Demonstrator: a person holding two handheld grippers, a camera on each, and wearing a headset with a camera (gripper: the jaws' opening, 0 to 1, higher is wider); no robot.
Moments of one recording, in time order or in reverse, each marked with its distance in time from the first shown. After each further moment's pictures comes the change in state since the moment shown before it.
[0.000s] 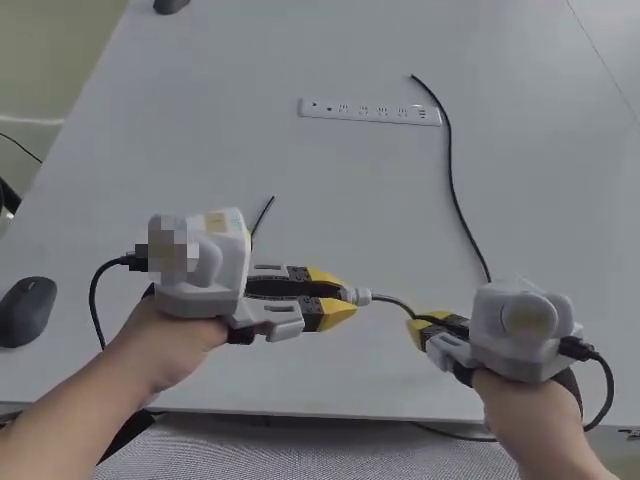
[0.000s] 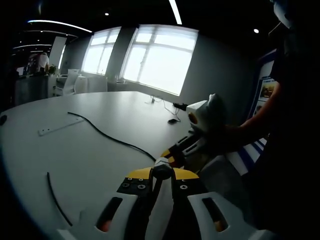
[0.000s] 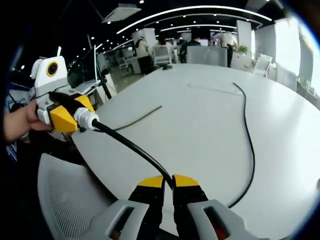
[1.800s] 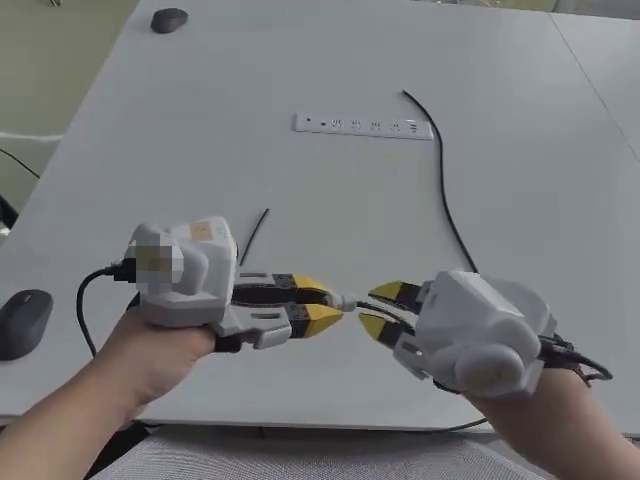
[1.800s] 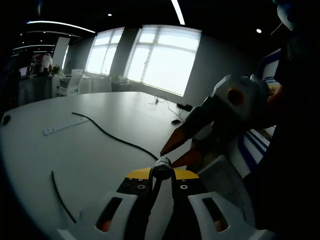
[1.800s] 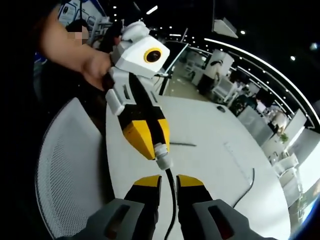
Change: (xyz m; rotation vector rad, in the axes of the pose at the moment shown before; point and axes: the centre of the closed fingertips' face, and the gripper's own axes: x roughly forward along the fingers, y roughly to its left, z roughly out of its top) left arm -0.010 0.002 0.004 -0.004 -0.005 0.036; right arm -0.031 0.087 0.063 -0.797 -0.090 0.161
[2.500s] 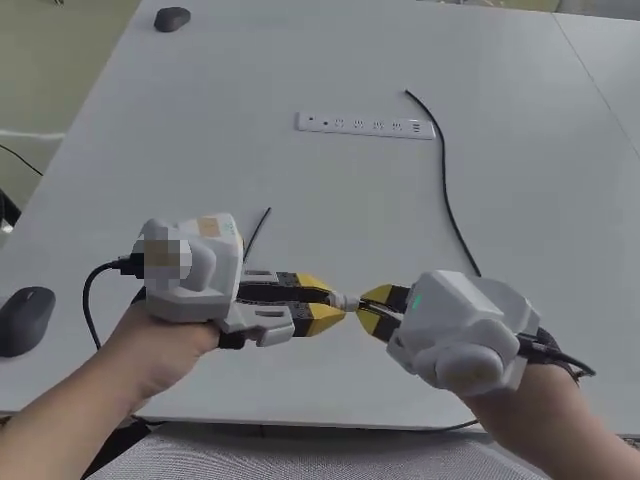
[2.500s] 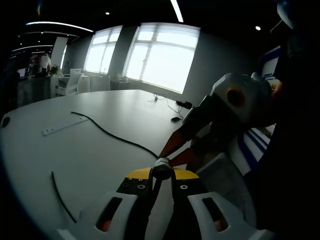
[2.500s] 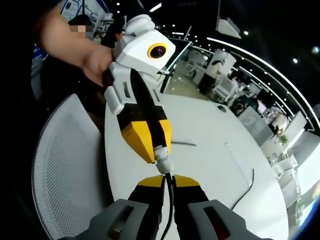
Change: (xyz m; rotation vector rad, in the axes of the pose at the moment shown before) left arm 0.003 0.001 -0.002 0.011 0.024 -0.004; right arm 0.006 -0.002 -0.002 -0.004 0.011 -0.010
